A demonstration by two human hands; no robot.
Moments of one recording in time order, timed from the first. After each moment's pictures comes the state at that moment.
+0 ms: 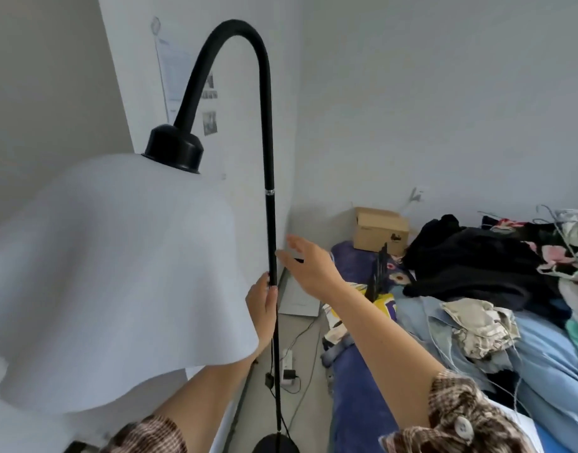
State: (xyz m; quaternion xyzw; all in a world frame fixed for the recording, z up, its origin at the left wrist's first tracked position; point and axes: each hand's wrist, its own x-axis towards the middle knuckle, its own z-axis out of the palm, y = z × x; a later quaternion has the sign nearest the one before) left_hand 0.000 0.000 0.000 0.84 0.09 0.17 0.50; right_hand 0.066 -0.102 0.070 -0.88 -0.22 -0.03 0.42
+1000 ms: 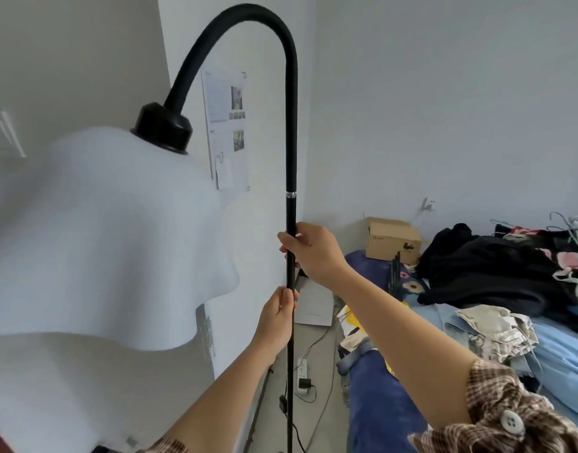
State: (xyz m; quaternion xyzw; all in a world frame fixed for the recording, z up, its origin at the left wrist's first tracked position) left_hand -0.033 0.021 0.011 0.77 0.05 0.12 0.63; right_hand 0.008 -0.063 0.132 -0.82 -0.23 -0.04 0.52
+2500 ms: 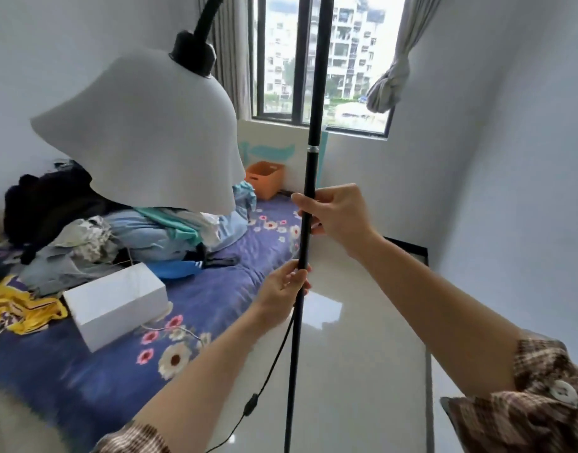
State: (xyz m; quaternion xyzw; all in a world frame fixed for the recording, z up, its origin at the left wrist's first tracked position) left_hand -0.559 -0.393 0.018 0.56 -0.50 -0.35 0.56; right_hand -0.651 -0.472 0.141 -0.72 0.33 -0.45 0.41
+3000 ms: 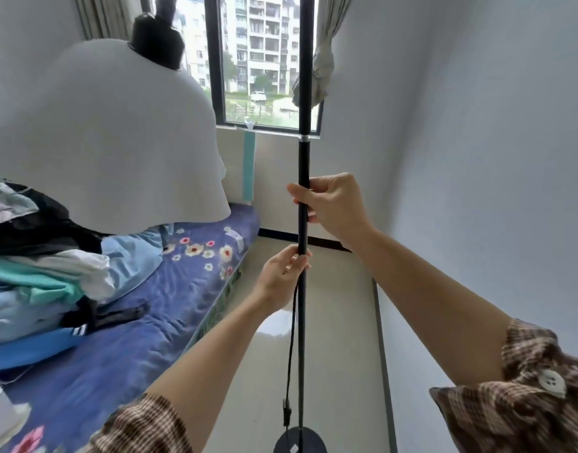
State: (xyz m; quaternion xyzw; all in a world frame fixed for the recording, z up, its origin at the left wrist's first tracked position) left_hand -0.623 -0.738 0.019 0.53 -0.58 -0.33 0.52; right_hand -0.725 -0.775 0.140 -0.71 0.39 -0.51 0.30
